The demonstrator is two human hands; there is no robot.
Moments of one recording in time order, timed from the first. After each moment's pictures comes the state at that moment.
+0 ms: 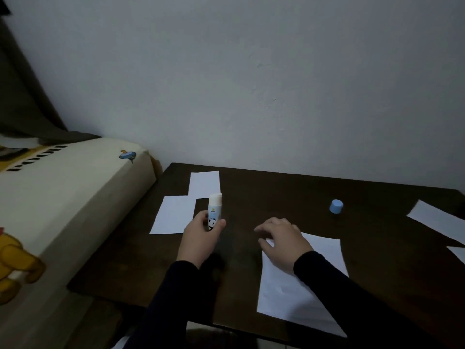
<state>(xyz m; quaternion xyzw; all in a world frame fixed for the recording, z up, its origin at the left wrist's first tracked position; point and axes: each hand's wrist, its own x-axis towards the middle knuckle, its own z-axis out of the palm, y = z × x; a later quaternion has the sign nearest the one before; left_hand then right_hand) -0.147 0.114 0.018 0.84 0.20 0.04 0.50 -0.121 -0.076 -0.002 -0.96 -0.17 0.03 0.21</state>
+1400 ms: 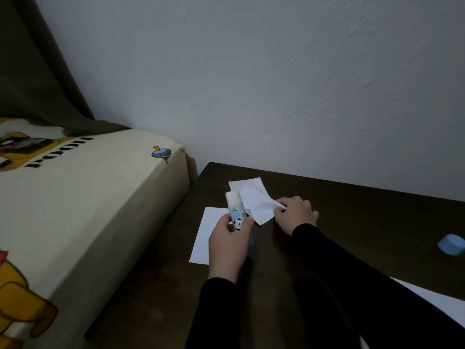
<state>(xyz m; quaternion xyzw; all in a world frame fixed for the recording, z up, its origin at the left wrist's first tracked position) -0.067 0.195 -0.004 0.76 0.28 0.06 0.59 0.056 0.074 -0.043 -0.97 0.00 0.03 0.22</state>
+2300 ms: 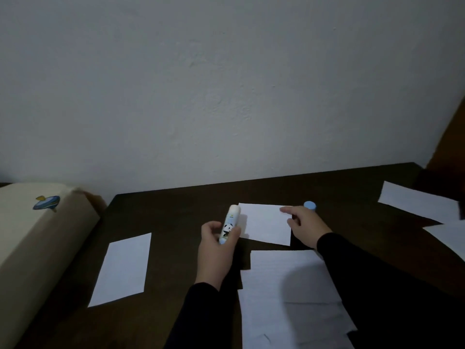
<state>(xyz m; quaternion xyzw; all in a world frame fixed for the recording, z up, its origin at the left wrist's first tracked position) -0.065 0.039 -0.006 0.78 0.10 -0.02 0.62 -0.020 -0.179 -0.027 -0.92 0.05 0.01 0.39</state>
